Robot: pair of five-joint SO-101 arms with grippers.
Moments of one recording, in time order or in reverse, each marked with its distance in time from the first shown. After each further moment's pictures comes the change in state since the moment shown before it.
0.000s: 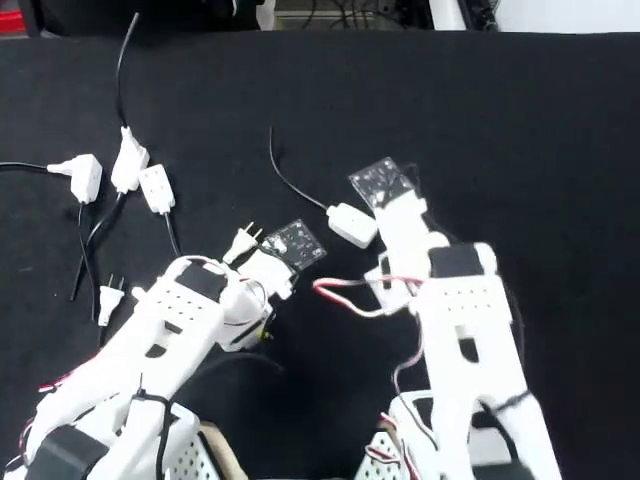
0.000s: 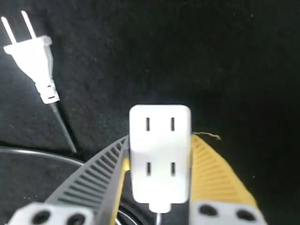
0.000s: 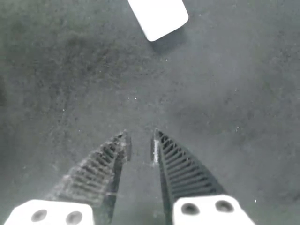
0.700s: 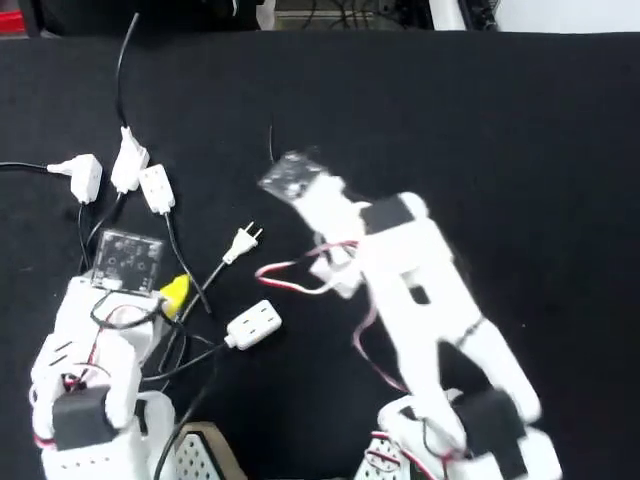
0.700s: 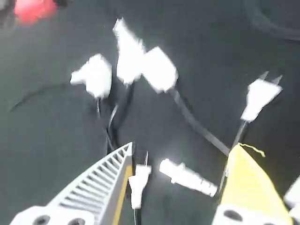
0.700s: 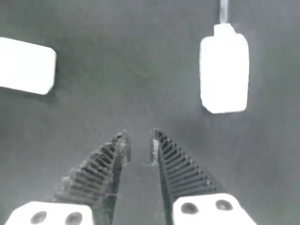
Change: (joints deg) left arm -38.2 -64.3 15.5 13.5 3.0; right arm -18.1 21.7 -19.2 2.6 8.8
